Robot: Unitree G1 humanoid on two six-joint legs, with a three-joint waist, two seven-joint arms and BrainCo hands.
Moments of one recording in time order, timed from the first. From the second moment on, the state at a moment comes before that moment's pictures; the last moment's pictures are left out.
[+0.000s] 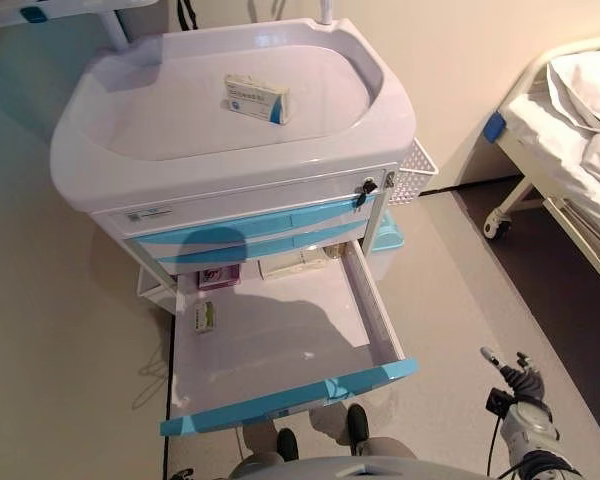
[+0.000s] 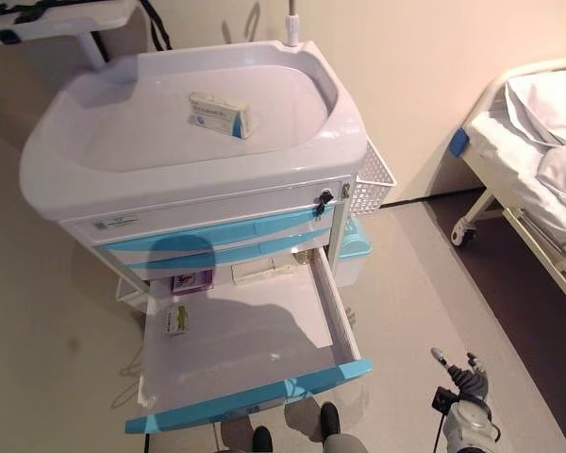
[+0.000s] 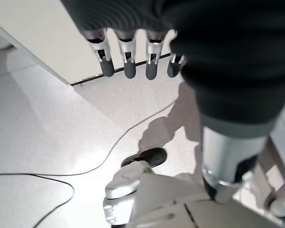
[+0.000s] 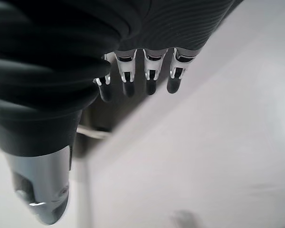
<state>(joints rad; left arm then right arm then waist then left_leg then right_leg) 0.10 0.27 -0.16 1.26 0.02 -0.07 0.04 -0.04 -0.37 -0.12 1.10 0.34 -0.16 -0.22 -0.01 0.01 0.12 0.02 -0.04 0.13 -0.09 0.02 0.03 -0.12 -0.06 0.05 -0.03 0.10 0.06</state>
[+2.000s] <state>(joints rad) -0.68 0.73 -0.53 0.78 0.22 0.00 0.05 -0.30 -0.48 0.25 1.18 0.03 -0.10 -0.09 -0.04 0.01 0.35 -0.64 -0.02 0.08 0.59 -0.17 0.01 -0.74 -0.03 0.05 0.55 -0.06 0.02</state>
